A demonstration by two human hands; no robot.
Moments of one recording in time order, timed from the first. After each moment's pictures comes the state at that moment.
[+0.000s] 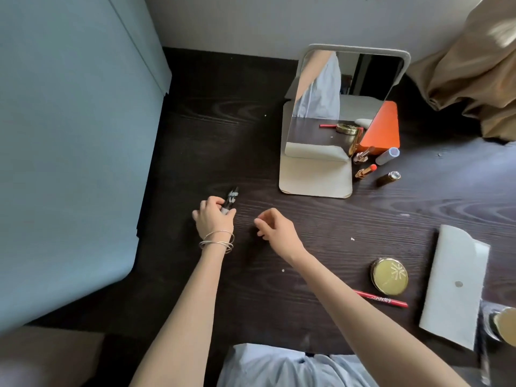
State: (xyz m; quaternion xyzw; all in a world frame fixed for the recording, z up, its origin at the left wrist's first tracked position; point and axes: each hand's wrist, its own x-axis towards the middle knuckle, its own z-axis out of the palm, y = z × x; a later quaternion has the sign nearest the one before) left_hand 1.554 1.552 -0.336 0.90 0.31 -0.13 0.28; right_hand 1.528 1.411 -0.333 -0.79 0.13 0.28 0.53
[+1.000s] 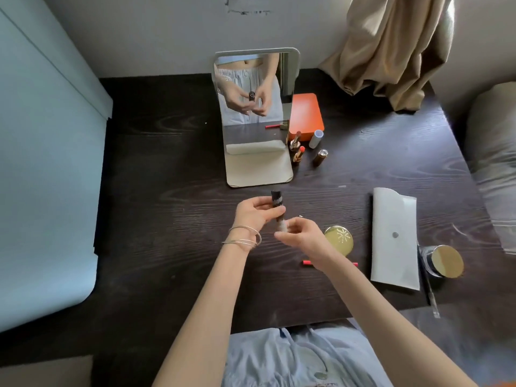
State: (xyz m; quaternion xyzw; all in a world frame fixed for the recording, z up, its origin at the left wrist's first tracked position) left_hand 1.515 1.407 -0.267 0.65 0.17 -0.31 0.67; right_hand 1.455 1.282 -0.282 -0.66 0.24 0.25 0.67
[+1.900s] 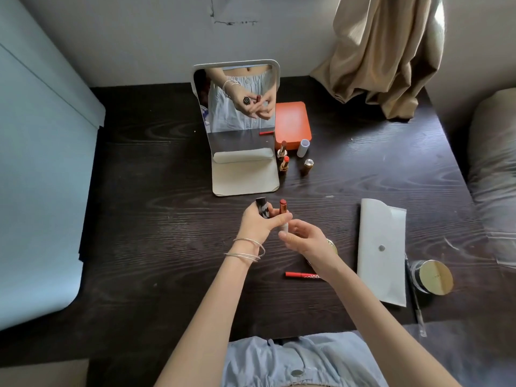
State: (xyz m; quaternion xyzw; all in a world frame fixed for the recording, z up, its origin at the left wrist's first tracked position) left_hand 1.510 1.355 -0.255 0.69 0.15 -0.26 0.66; right_hand 1.452 1.226 -0.282 -0.65 0.18 0.22 0.71
